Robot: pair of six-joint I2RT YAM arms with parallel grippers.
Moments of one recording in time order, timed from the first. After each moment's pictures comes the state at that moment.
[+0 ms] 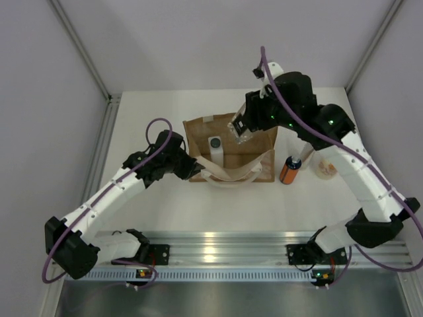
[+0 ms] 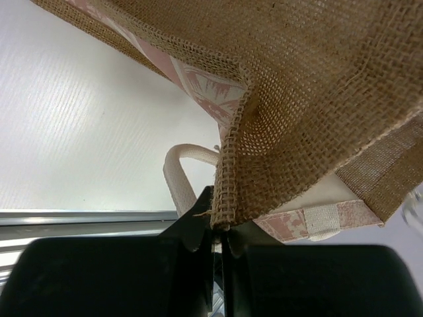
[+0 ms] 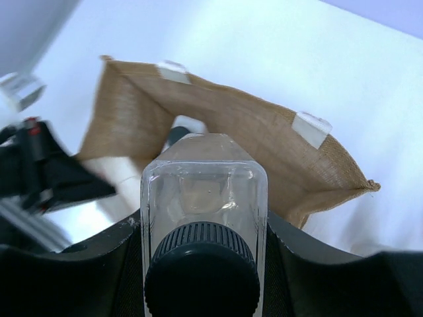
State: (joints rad) left arm -0.60 1.18 1.05 -0.70 0.04 -1.41; right arm 0.72 1.47 1.88 -0.93 0.14 0.18
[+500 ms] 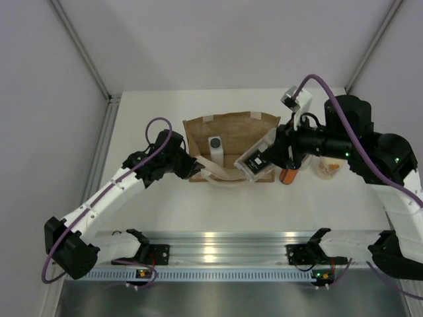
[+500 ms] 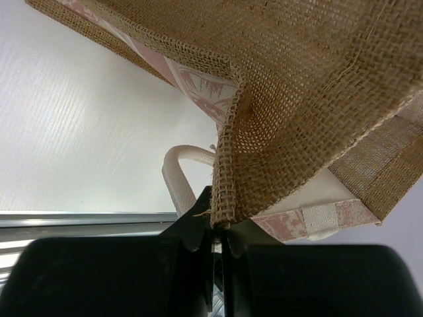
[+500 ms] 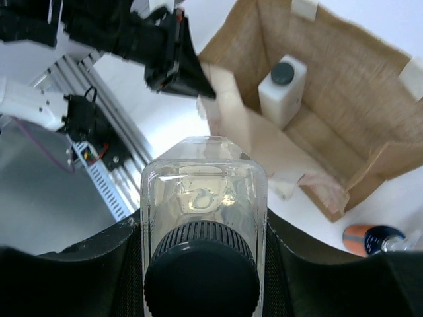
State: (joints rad) left arm -0.60 1.18 1.06 -0.70 0.03 -1.41; right arm 0.72 1.19 1.89 -1.14 -0.25 0.11
